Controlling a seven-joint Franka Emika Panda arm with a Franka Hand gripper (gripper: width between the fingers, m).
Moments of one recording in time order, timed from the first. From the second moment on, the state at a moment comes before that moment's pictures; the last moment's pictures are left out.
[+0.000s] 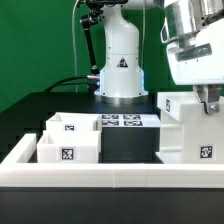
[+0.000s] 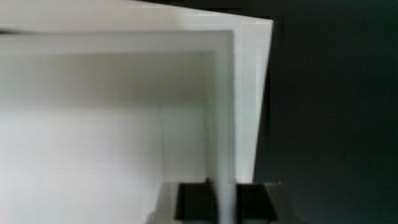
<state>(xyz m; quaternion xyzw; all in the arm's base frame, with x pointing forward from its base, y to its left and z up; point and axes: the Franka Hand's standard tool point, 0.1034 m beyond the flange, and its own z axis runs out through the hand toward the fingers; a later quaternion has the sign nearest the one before) 0.642 0.095 0.106 -0.72 0.68 0.01 0.13</state>
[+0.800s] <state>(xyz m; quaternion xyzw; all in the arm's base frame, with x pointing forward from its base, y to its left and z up) 0.646 0.096 0.104 -0.75 0.65 0.02 0.12</state>
